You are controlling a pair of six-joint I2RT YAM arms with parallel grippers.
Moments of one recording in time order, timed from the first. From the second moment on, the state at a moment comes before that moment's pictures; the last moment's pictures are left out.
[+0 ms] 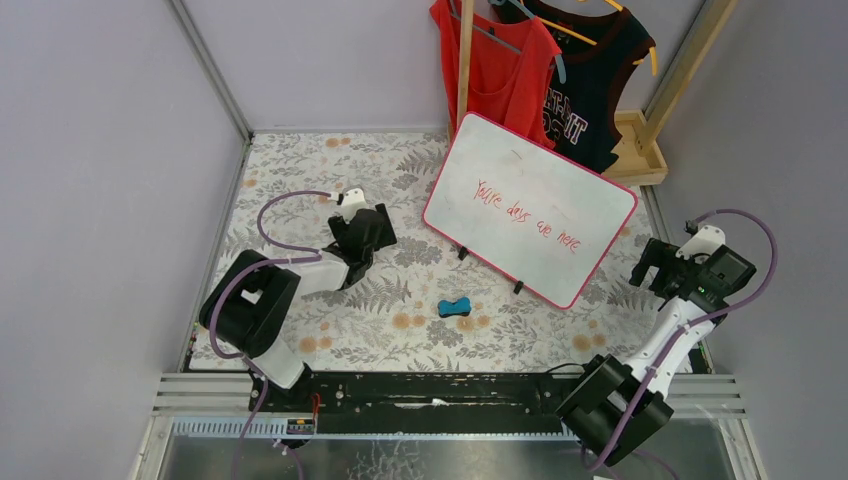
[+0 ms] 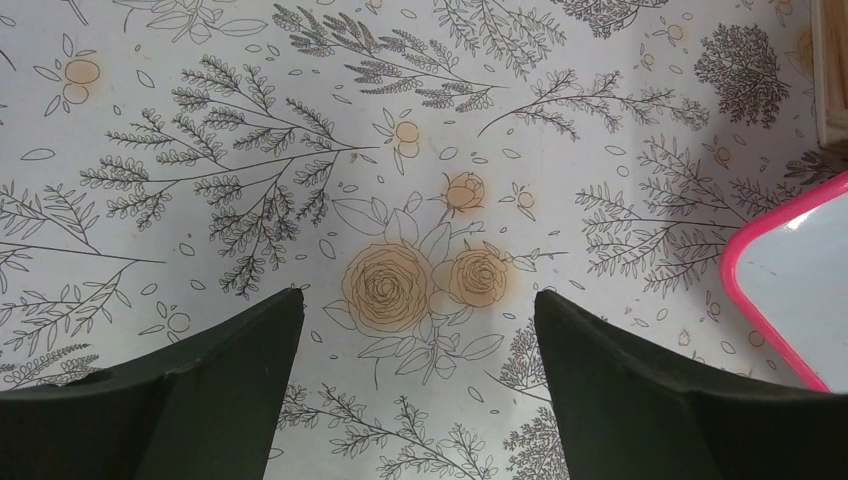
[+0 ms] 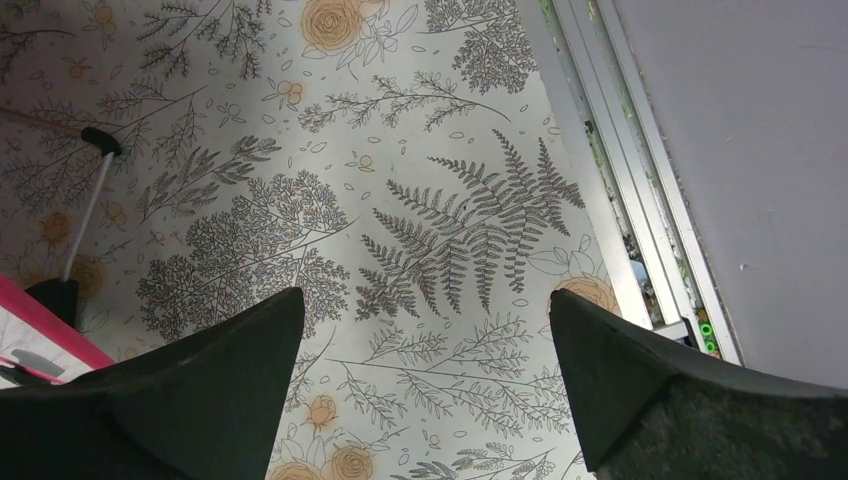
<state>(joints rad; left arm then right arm) -0.48 1.62 0.68 0.34 -0.50 -0.56 -0.83 0.93 0.68 -0.54 -0.43 -0.29</state>
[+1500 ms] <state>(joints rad) -0.96 1.50 1.16 -0.52 0.06 0.02 -0.87 0.85 0.71 -0.65 -0.61 -0.36</state>
